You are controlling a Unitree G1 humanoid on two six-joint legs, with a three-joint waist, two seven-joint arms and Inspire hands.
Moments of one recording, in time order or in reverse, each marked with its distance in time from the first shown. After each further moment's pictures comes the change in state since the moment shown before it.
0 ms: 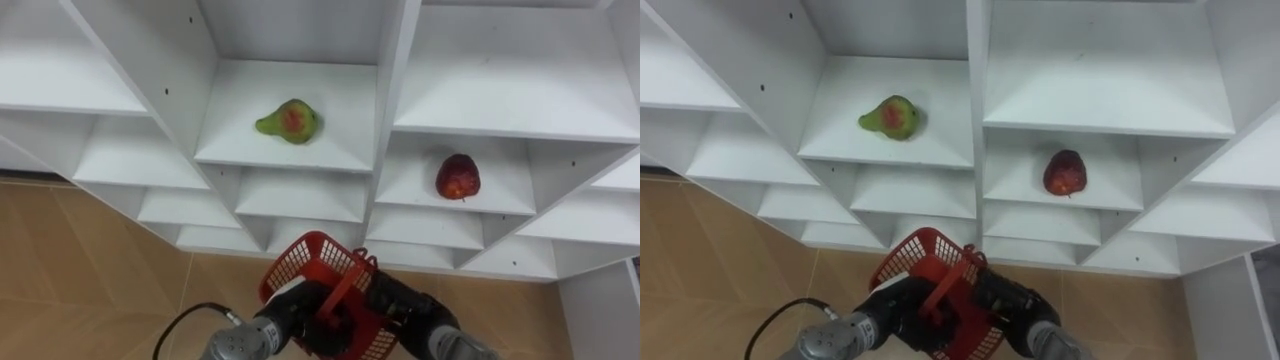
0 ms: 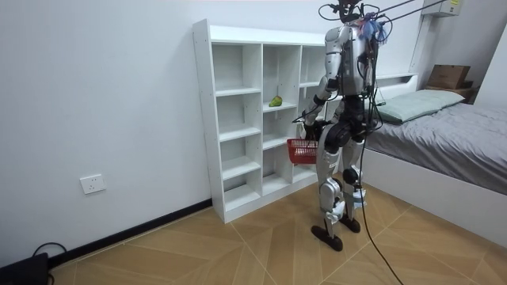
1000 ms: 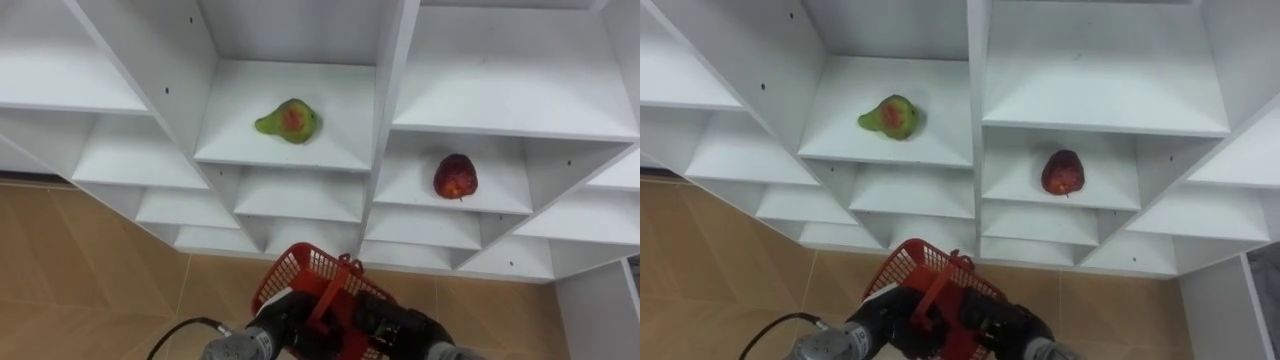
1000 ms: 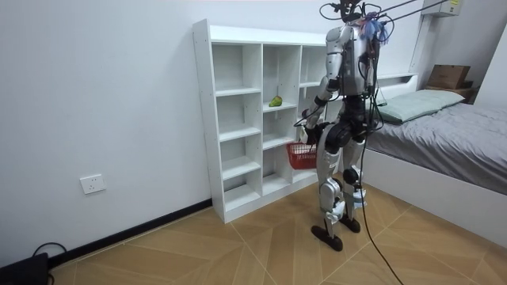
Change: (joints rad) left arm -0.006 -0.006 0.000 0.113 -0.078 0.025 0.046; right arm 0.011 -0.011 0.068 0.085 -0.009 0.043 0.159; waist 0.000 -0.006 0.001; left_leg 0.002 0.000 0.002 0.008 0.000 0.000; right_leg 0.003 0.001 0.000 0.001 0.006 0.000
